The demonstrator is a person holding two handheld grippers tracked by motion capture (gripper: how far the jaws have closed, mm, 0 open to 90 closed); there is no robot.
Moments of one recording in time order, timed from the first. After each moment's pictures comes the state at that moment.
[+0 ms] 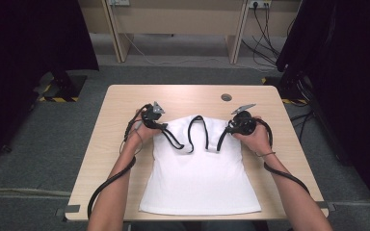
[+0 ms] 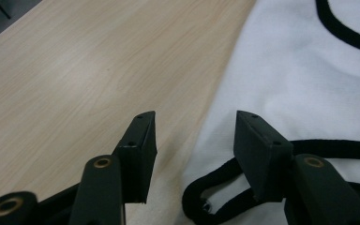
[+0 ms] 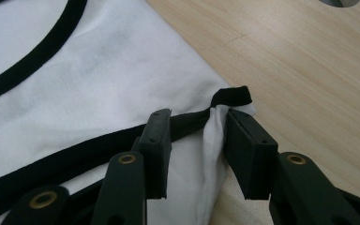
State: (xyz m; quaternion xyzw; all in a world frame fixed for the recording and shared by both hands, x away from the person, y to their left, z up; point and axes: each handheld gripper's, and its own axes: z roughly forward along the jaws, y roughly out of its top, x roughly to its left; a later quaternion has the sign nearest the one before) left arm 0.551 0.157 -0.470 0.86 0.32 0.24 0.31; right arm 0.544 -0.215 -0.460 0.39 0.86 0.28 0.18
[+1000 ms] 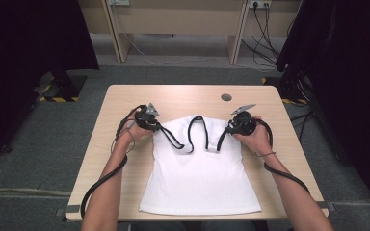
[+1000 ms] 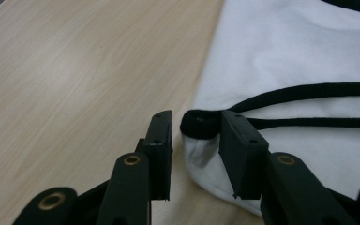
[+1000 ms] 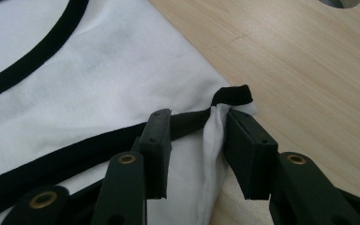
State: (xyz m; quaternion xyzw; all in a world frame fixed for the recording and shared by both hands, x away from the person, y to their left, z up) left arm 0.548 0.179 -0.466 0.88 0.30 0.20 0.30; right arm 0.543 -0.214 -0.460 0.39 0.86 0.28 0.18
